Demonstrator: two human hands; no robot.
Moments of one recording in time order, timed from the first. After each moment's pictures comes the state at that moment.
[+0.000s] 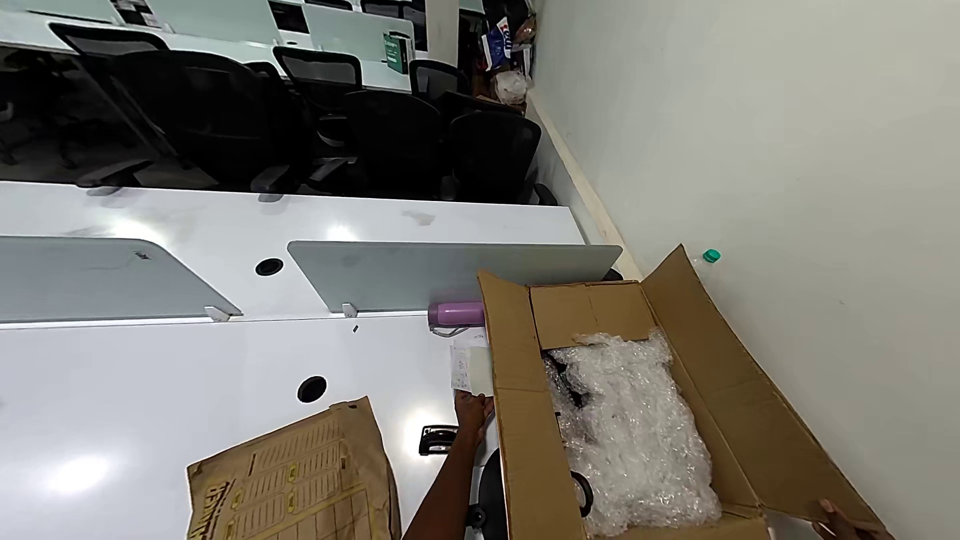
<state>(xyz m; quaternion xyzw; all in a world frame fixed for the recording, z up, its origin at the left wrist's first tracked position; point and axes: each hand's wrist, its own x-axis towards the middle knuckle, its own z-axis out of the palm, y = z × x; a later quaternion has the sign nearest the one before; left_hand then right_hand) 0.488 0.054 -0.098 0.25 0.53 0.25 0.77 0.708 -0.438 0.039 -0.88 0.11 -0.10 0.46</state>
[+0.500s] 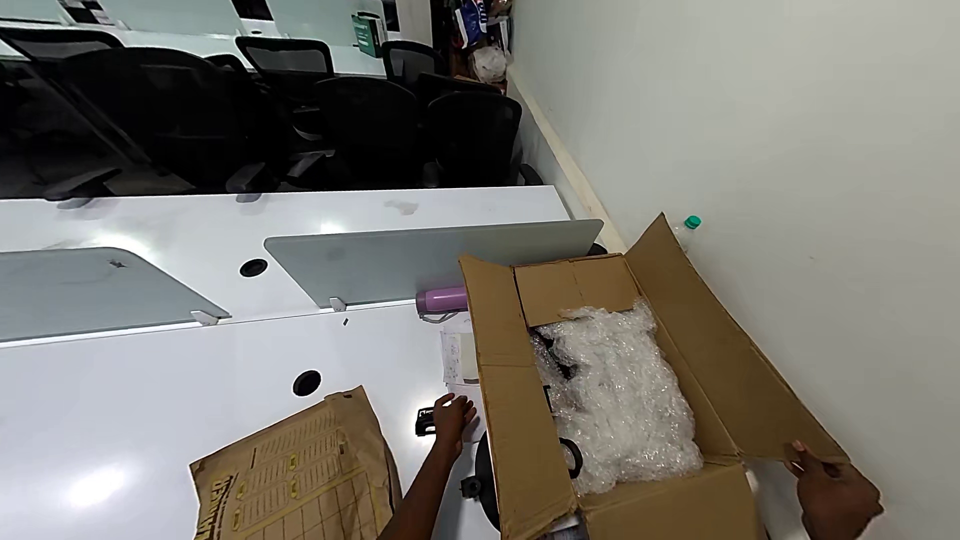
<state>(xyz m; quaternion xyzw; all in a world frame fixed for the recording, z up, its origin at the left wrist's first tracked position) 0.430 0.029 -0.070 0.30 0.57 0.19 0.74 0.710 -0.441 0.039 -0.89 0.09 -0.12 0.43</state>
